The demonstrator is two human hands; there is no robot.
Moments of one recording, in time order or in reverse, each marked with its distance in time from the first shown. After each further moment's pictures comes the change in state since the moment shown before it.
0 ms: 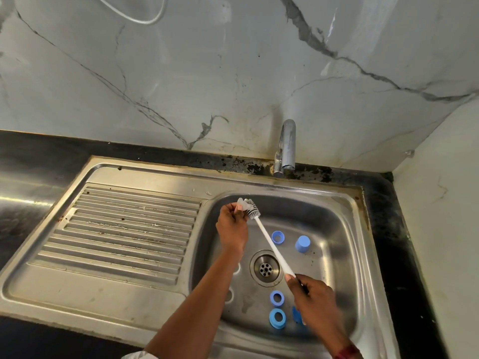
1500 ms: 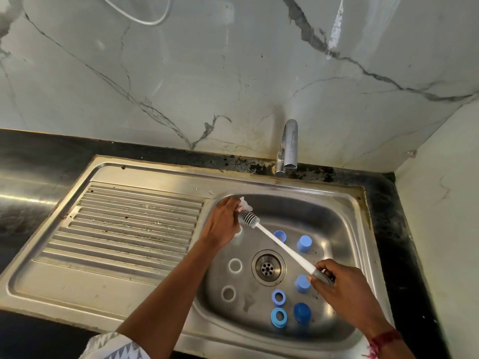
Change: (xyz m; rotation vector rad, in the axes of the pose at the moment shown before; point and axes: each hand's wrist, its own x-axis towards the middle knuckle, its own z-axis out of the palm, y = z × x) left_hand 0.015 0.037 -0.047 0.724 -0.243 0.985; right_hand 0.006 -0.008 -0.067 -0.332 -0.059 -0.156
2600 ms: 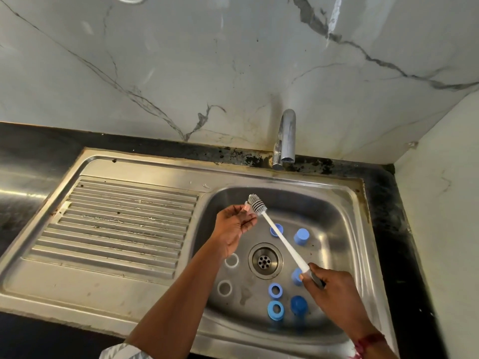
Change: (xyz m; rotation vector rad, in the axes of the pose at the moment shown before) left_hand -0.015 0.014 0.037 -1.348 -0.088 -1.114; right_hand 0.007 0.025 0.041 0.019 0.137 -0.078
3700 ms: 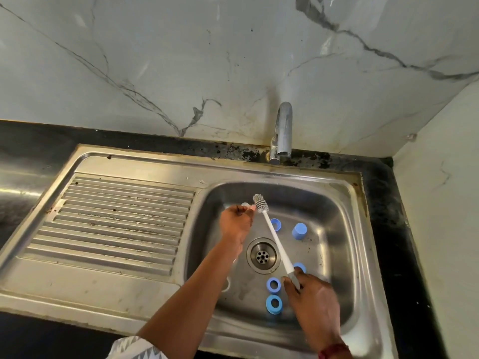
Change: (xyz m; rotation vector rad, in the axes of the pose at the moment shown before) left_hand 0.015 -0.030 0.023 0.334 0.340 0.060; right_hand -0.023 -0.029 0.039 -0.082 0.090 0.172
